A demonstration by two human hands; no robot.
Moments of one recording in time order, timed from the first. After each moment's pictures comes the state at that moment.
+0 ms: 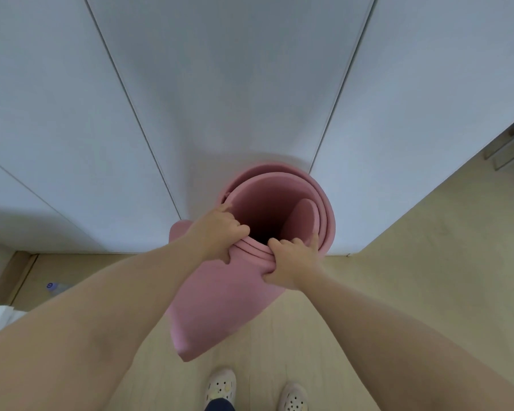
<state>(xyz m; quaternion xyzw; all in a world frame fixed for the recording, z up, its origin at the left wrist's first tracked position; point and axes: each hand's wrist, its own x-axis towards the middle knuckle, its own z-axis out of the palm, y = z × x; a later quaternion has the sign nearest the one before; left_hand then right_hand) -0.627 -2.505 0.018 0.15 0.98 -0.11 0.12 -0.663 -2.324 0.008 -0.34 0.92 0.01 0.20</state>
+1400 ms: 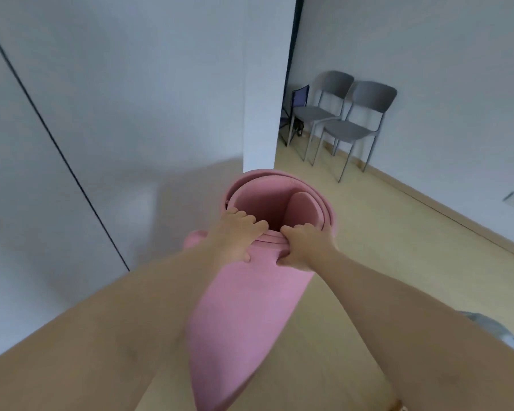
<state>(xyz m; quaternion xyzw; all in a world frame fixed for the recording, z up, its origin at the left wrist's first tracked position) -0.778 -2.130 0.121 0.33 0.93 -0.13 -0.02 -0.745 -1.965 0.112 -0.06 1.00 0.02 0.06</state>
